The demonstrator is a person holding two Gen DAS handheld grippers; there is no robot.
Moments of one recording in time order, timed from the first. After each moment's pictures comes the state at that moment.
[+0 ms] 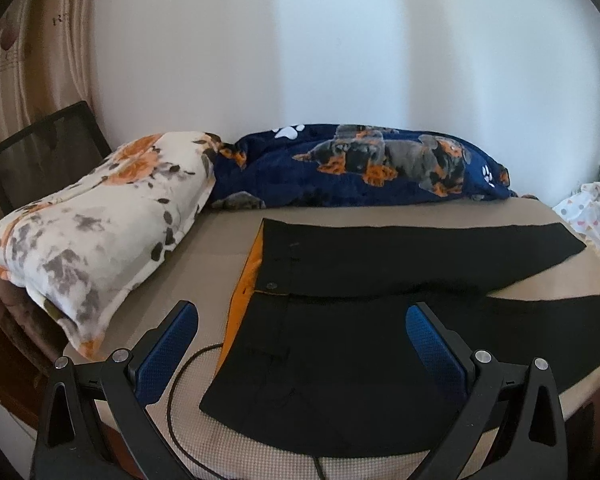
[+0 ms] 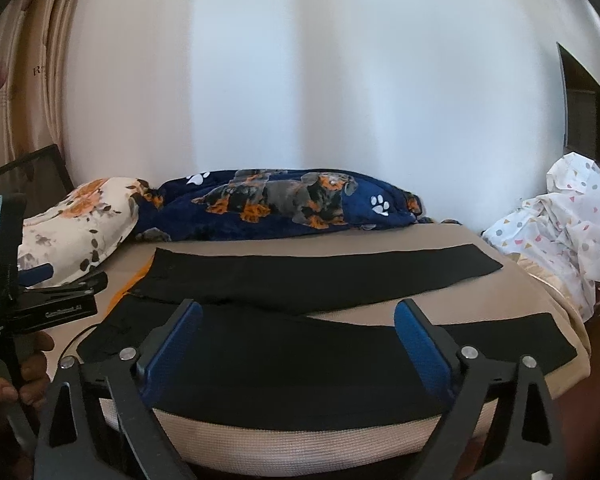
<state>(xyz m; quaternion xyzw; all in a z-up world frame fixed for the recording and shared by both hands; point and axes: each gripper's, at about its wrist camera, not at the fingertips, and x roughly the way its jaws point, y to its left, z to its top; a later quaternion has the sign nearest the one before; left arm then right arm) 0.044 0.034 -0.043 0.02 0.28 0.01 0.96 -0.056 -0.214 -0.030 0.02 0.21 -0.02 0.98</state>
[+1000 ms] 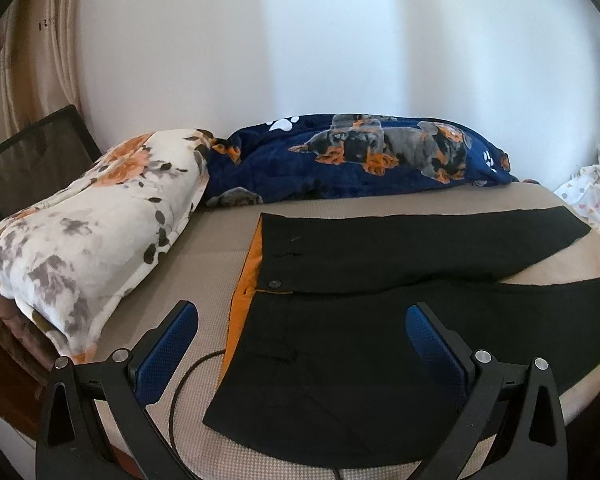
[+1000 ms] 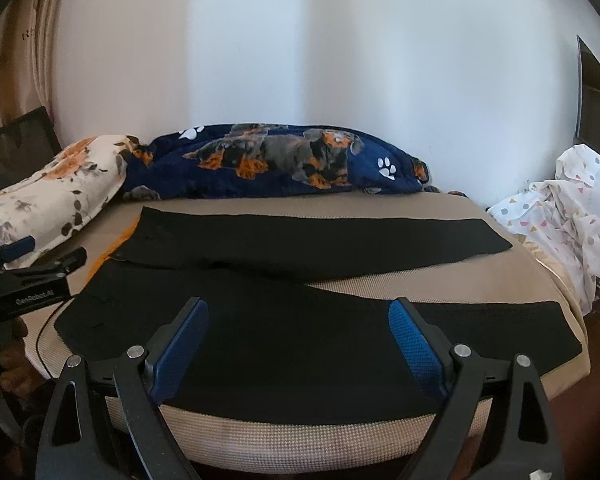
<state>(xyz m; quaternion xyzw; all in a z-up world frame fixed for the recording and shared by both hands) 0.062 0.040 -0.066 0.04 0.28 0.00 0.96 -0.005 -0.205 -0.057 0.00 0.28 -0.03 0.96</state>
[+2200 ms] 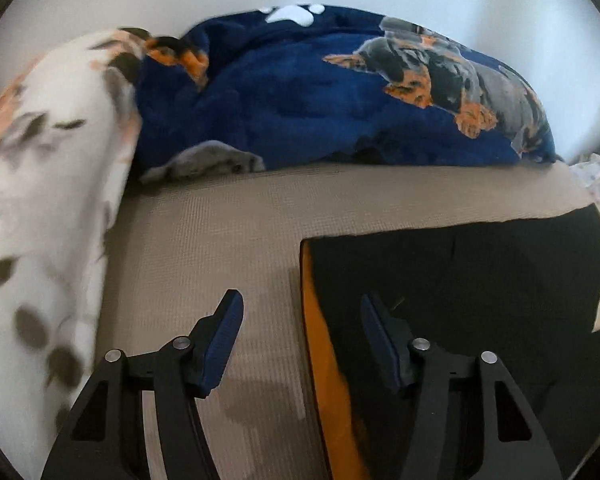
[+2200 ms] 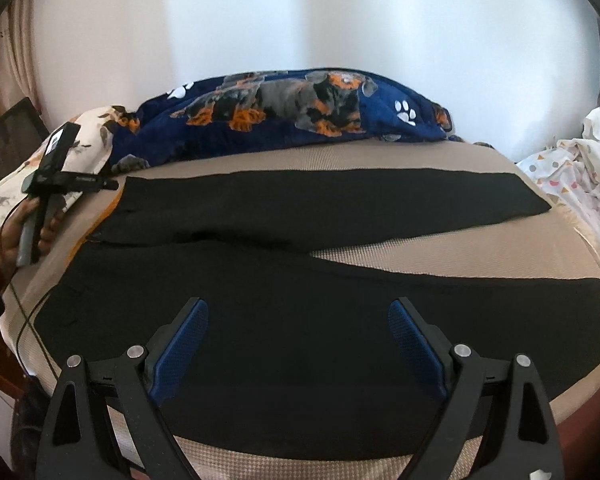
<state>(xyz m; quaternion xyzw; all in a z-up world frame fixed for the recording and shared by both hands) 0.371 0.150 -0.139 0.01 0.46 -0.12 0.88 0.066 -0.223 -0.110 0.04 0.36 -0.01 0.93</state>
